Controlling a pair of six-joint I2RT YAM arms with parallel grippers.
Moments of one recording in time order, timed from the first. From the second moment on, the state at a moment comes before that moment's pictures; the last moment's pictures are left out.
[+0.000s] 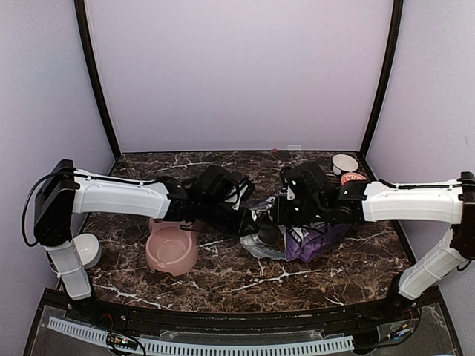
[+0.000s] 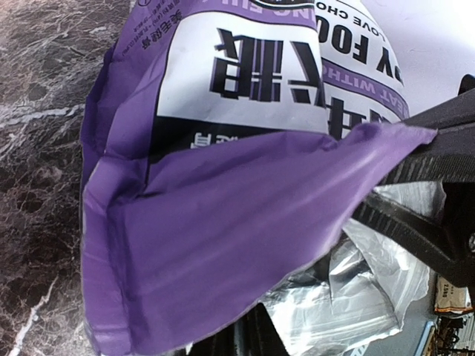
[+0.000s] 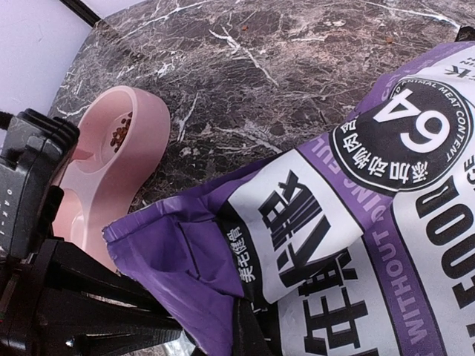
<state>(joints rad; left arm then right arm) -0.96 1.81 1.24 -0.21 0.23 -0.59 0.95 1.44 0.99 -0.29 0.19 0.72</state>
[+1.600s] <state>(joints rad) -0.89 1.74 1.01 0.01 0.25 -0.75 0.95 1.66 1.17 -0.30 0.15 0.71</state>
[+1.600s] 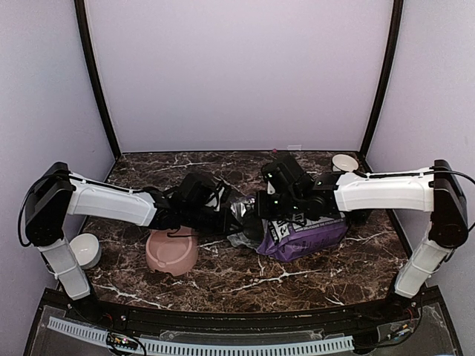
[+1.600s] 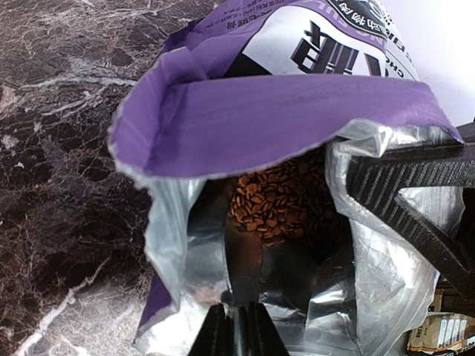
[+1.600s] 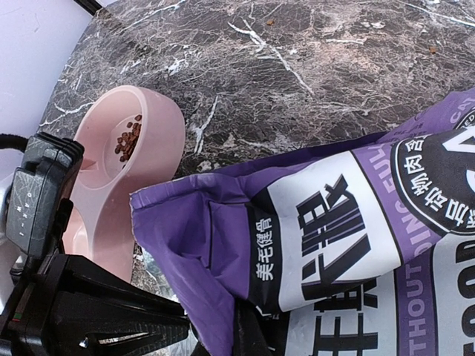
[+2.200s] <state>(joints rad) -0.88 1.81 0.97 0.21 0.35 -0.86 0.95 1.64 1.17 -0.32 0.15 0.71</state>
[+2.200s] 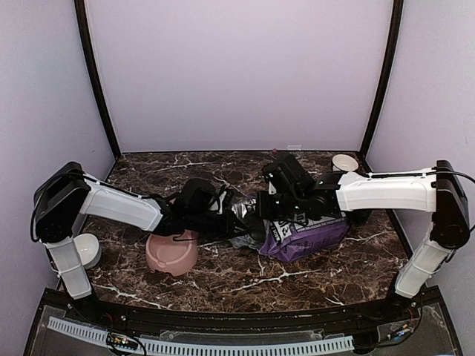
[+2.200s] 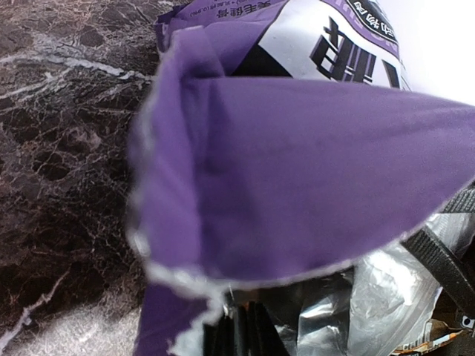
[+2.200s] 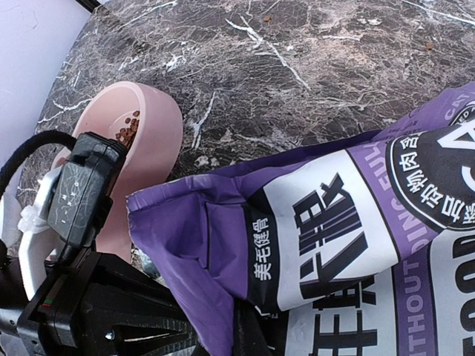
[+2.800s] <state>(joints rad) -0.88 1.83 0.95 0.30 0.40 -0.93 0.95 1.61 1.13 -0.32 0.15 0.71</state>
